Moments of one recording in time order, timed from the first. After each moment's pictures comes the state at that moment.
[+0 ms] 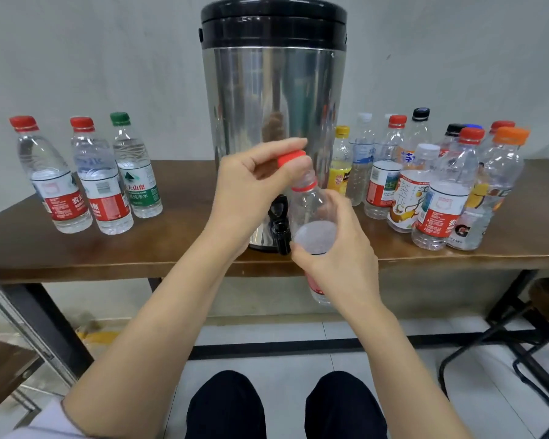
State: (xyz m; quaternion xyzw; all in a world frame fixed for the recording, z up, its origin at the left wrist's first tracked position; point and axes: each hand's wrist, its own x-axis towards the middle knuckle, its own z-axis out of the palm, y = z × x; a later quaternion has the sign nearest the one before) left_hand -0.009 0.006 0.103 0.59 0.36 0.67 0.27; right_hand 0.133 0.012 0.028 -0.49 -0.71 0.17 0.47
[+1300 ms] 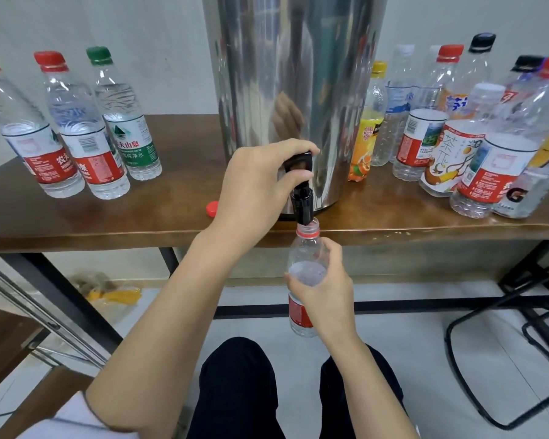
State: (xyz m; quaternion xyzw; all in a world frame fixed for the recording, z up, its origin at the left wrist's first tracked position) left_hand -0.041 0.047 0.038 0.72 0.49 0.49 -0.05; right_hand 0.094 0.027 -0.100 -0.56 -0.60 0.37 0.44
